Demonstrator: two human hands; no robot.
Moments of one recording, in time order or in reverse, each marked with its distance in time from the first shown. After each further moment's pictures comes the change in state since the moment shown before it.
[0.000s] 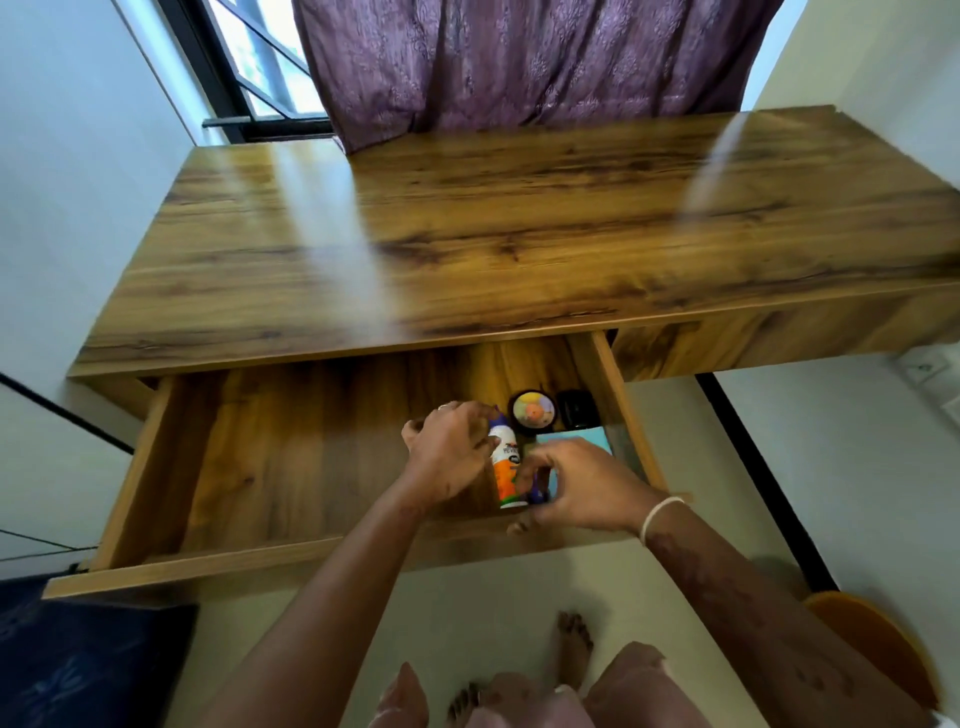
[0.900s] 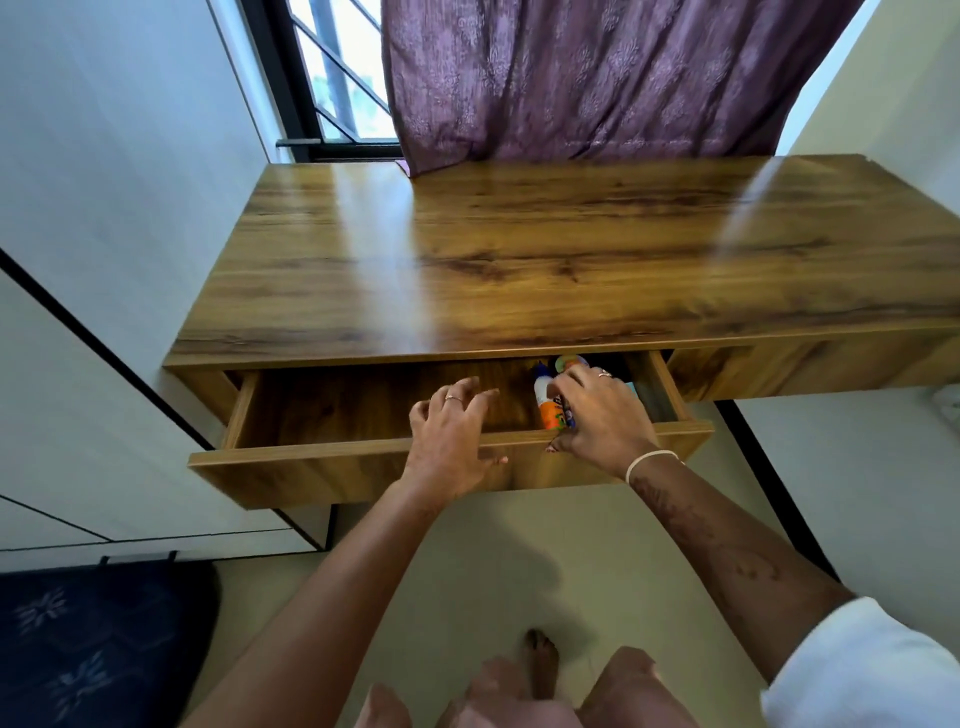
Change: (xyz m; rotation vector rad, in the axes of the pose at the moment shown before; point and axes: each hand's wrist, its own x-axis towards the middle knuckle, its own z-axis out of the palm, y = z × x) left_hand -0.030 -0.055 -0.060 0.228 0.083 0.138; right_hand 0.069 -0.042 0.000 -0.548 0.369 0.030
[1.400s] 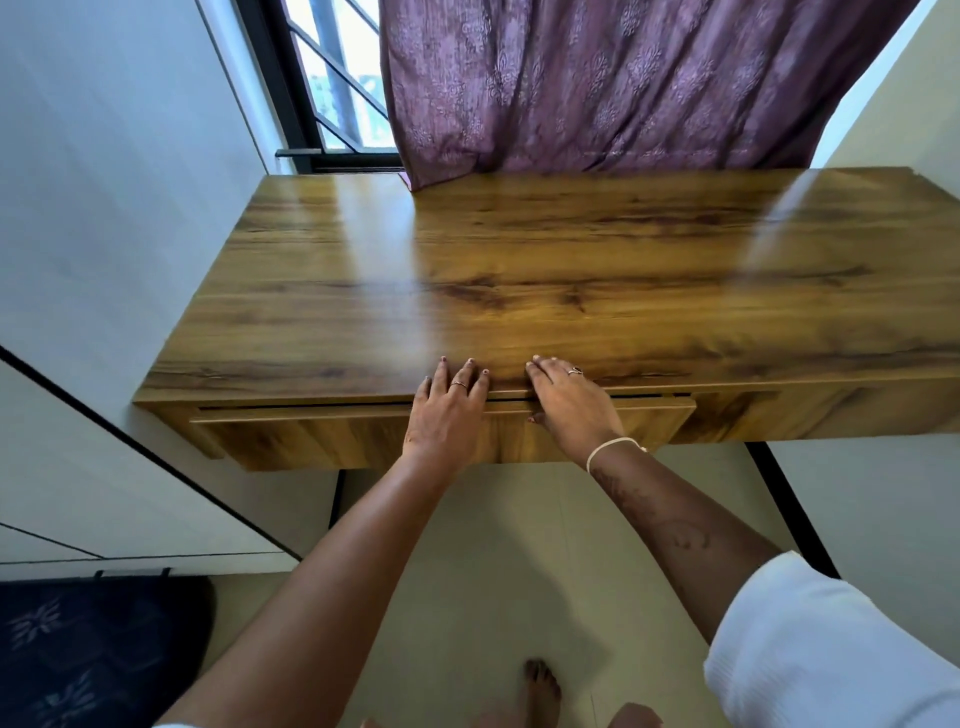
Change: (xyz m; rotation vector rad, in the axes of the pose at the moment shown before) left_hand 0.100 -0.014 0.012 0.335 -0.001 0.003; right_hand 0.097 0.014 0.024 -0.119 -0.056 -0.038
